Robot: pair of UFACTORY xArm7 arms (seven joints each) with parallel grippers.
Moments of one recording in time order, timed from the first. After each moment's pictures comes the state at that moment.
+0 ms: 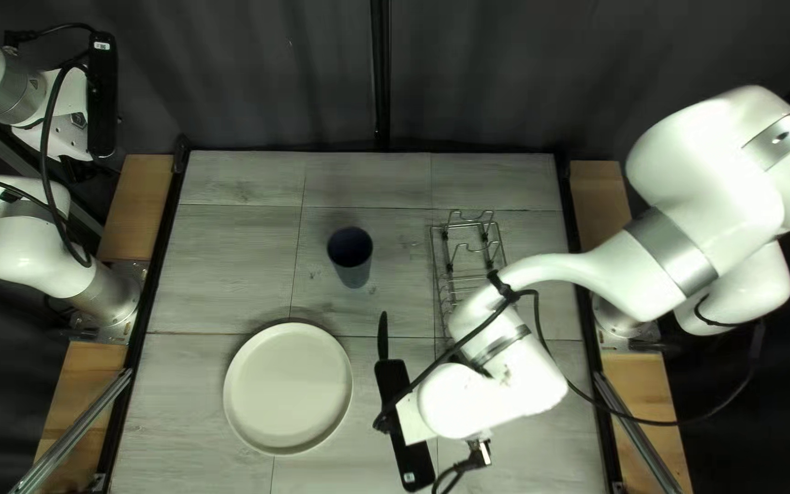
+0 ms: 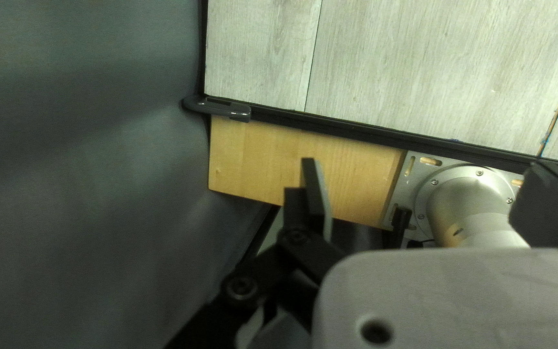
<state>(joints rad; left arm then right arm) 0.19 -1.20 0.14 0.65 0.35 1.67 0.18 0.08 0.10 0.46 1.05 -0.02 1.22 0.31</state>
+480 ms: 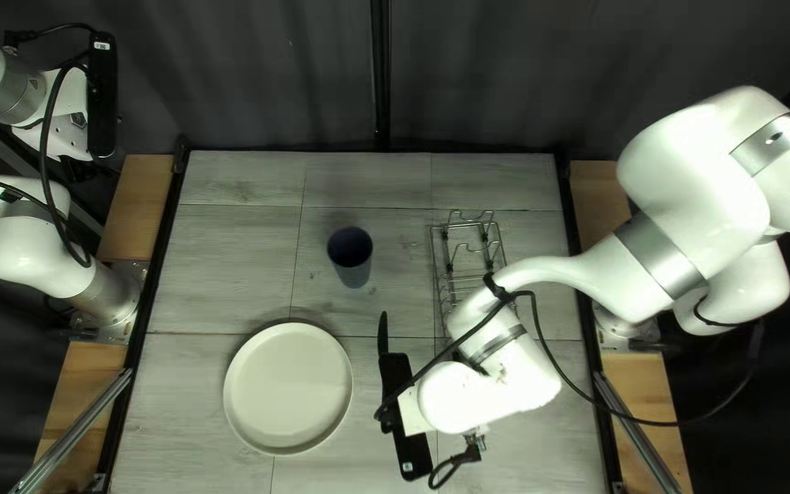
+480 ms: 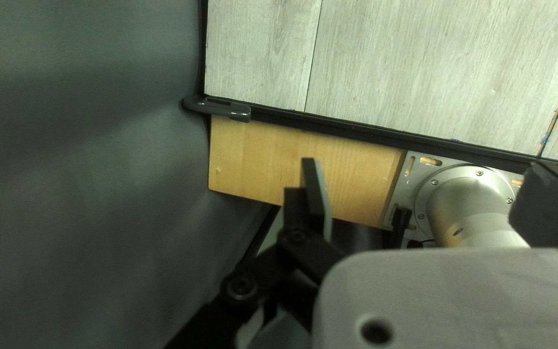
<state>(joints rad) 0.19 -1.20 0.14 0.65 0.35 1.67 0.18 0.09 0.06 0.47 1.11 -0.04 1.32 0.36</state>
